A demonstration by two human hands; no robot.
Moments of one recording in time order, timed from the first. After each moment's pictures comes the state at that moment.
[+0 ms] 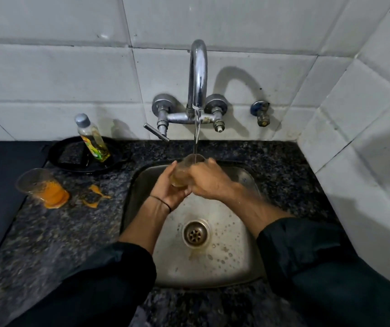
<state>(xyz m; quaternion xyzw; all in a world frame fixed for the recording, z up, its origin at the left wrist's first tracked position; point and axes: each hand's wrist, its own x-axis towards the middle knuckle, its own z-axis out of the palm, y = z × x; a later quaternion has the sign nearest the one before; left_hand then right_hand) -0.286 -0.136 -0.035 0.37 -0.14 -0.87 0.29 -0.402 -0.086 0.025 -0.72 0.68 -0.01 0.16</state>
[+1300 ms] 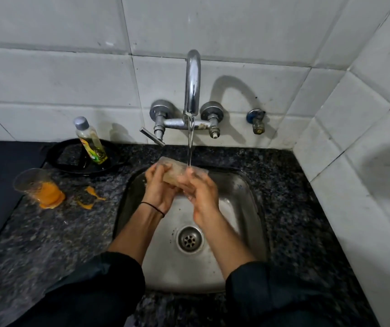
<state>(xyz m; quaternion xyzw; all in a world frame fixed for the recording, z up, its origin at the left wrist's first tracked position) -0.286 -0.133 -0.039 0.34 -0.26 -0.78 0.46 -0.368 -0.059 -0.001 -0.14 0.54 -0.65 0.51</state>
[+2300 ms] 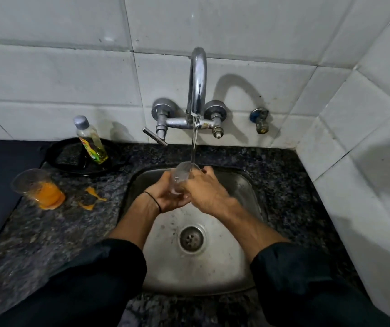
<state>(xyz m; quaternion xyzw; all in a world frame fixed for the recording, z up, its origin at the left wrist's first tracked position) -0.283 -0.152 -0.038 0.47 -0.18 -0.84 0.20 -0.393 -0.070 0.026 -0.73 0.68 0.01 0.11</state>
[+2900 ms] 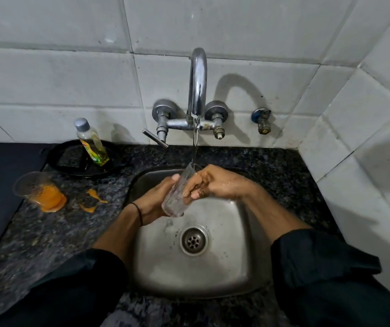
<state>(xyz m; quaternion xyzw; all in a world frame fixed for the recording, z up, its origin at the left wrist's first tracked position) -0.247 -0.139 -0.045 0.37 -0.46 -0.79 0.15 -0.442 -0.080 0.039 -0.62 0.55 -0.22 0.52</state>
